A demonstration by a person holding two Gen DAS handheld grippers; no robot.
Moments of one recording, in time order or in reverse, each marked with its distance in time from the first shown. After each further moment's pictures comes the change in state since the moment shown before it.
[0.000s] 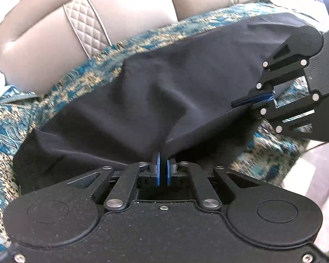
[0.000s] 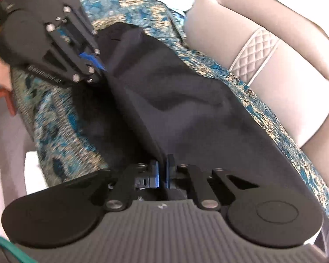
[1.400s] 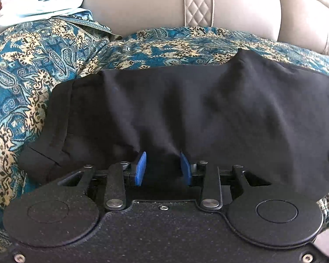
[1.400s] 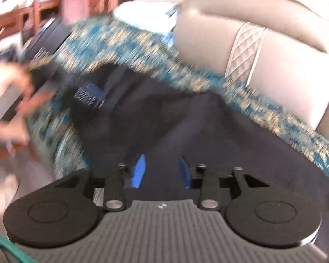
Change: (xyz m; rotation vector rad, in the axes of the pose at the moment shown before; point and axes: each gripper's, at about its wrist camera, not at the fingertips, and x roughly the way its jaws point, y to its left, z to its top) left arm 0.028 0.098 -0.024 -0.515 0.065 0.191; right arm -0.015 -0.051 0.010 0.279 -0.145 0.111
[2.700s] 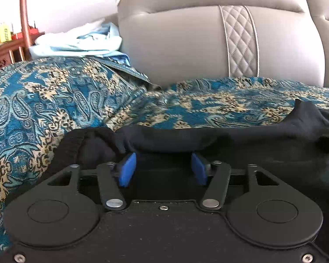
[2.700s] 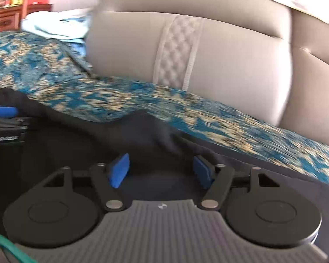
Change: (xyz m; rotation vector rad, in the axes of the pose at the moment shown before) left arm 0.066 -0.002 0.017 -0.098 -0.354 0.255; right arm 0.122 -0.045 0.021 0.189 -0.046 -0.407
